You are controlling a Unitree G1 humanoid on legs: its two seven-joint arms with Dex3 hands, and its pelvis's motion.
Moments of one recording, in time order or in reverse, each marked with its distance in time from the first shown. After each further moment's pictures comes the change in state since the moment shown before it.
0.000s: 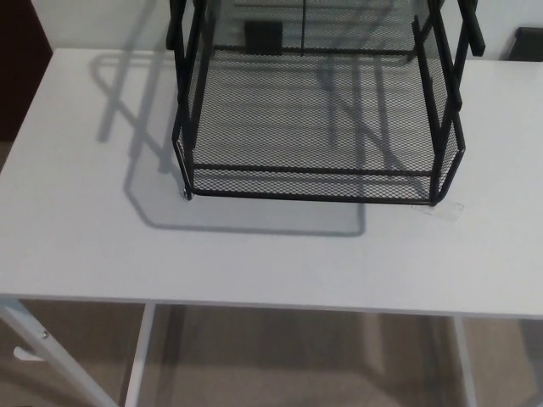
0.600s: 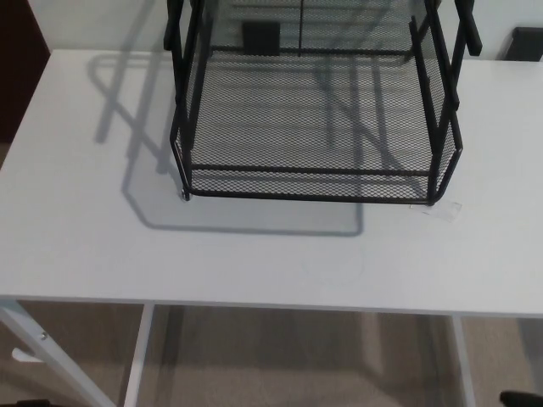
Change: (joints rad) left_arm 0.026 -0.026 -0.001 -0.079 0.000 0.000 0.001; right_arm 0.272 -0.049 -0.075 -0.606 0.178 0.005 0.106
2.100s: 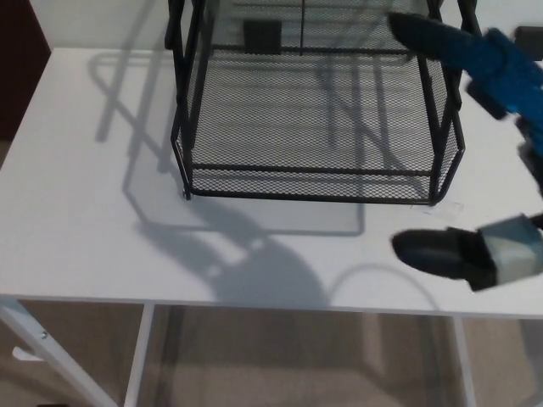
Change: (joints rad) left_arm 0.083 -0.005 -0.048 -0.155 0.019 0.000 0.018; right_arm -0.918 -0.074 0.230 -0.449 -0.358 0.190 -0.049
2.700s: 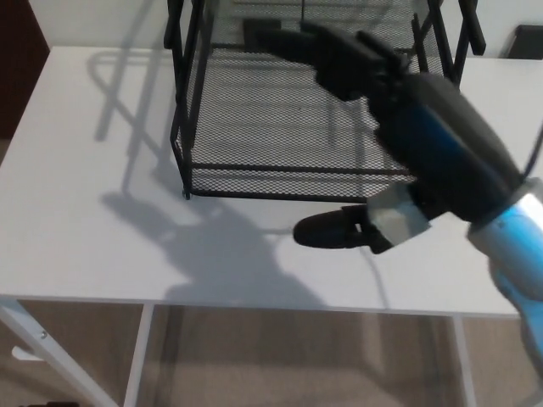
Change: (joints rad) left_arm 0.000 0.000 -0.033 -0.027 0.021 0.000 0.004; right_arm -0.213 0.076 0.260 0.209 -0.296 0.138 0.000
